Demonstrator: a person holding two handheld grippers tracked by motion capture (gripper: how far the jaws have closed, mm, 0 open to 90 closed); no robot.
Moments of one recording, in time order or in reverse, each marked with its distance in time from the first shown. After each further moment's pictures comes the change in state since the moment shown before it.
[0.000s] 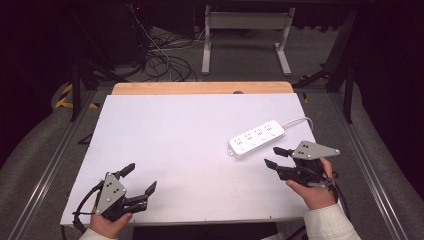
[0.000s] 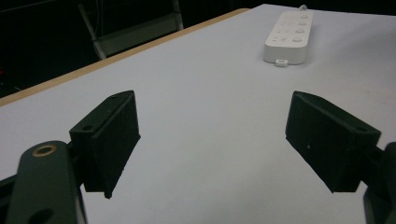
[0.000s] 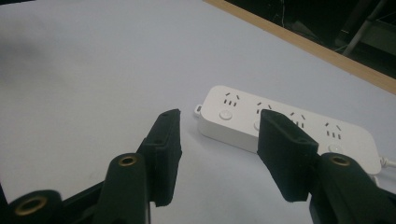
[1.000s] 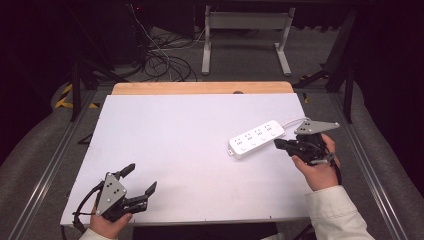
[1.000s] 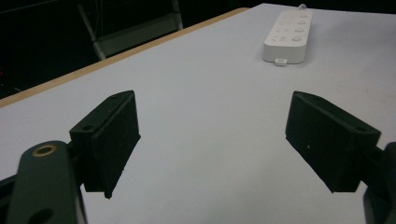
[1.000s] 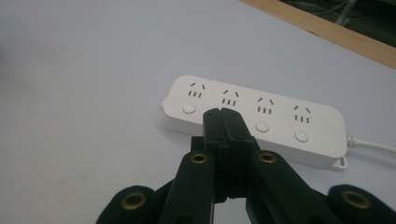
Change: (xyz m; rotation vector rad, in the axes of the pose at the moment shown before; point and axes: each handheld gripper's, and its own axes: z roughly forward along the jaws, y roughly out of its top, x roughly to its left) left arm -0.001 0.000 0.000 0.003 -0.001 0.004; right arm -0.045 0.023 0.010 0.132 -0.010 0.097
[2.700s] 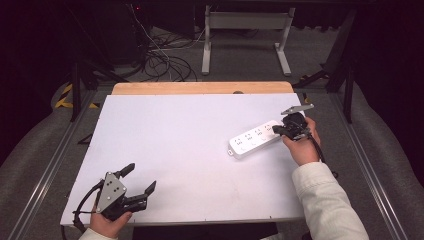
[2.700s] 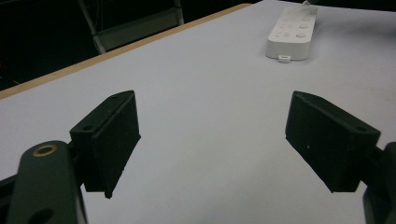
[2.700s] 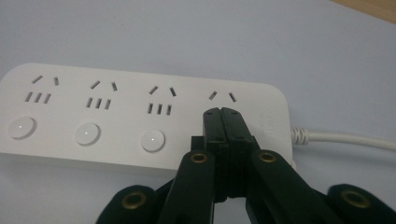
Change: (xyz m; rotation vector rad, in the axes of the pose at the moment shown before) left arm 0.003 -0.002 0.002 0.016 0.001 -0.017; right arm -0.073 -0.003 0.089 0.169 -0.157 0.121
